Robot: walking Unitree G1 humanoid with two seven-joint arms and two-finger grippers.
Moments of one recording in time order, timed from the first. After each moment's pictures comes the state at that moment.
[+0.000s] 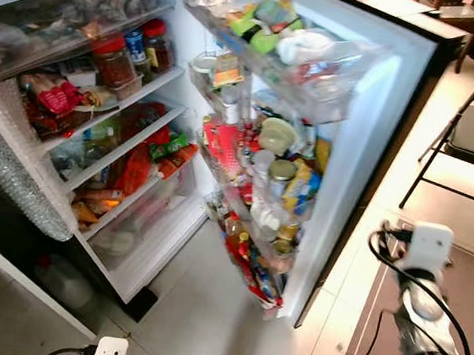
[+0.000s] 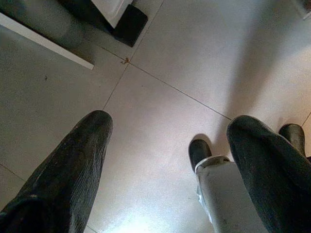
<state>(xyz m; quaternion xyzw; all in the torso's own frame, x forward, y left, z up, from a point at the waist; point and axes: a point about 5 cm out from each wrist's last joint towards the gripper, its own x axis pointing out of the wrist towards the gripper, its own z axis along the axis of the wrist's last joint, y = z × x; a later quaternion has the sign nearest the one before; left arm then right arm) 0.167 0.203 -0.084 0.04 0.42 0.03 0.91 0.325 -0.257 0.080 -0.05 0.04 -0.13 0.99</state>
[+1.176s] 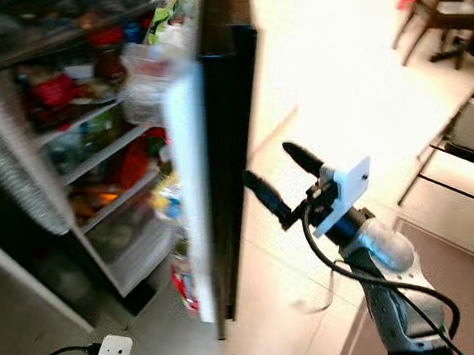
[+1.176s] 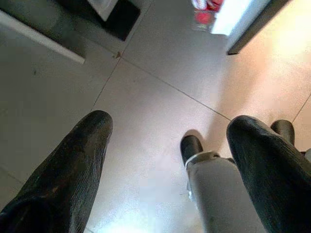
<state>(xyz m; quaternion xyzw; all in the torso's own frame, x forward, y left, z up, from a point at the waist) 0.169 0.198 -0.085 0.04 0.42 0.03 0.91 0.298 -0.106 0.203 -0.01 -0.10 0.43 0.90</state>
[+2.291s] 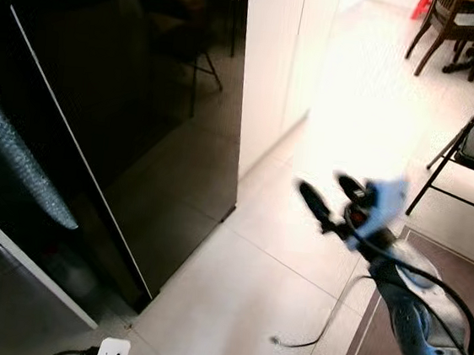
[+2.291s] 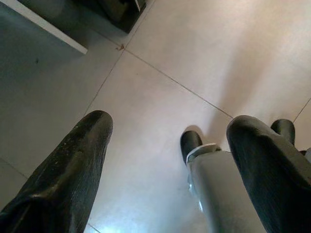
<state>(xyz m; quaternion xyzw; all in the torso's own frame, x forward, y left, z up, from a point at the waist) 0.165 0.199 -0.087 0.03 0.42 0.03 0.90 0.319 -0.182 0.138 0.07 0.03 0.20 0.98</state>
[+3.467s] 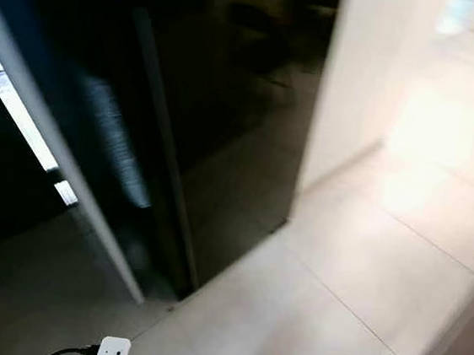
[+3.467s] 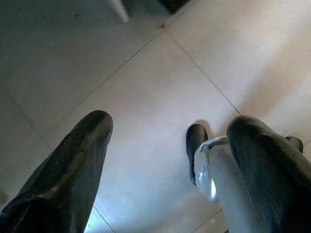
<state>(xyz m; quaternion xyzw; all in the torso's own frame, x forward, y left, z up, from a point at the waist) 0.168 0.200 -0.085 0.03 0.42 0.03 0.91 0.160 -0.195 -0.092 0.01 0.50 0.02 0.87</state>
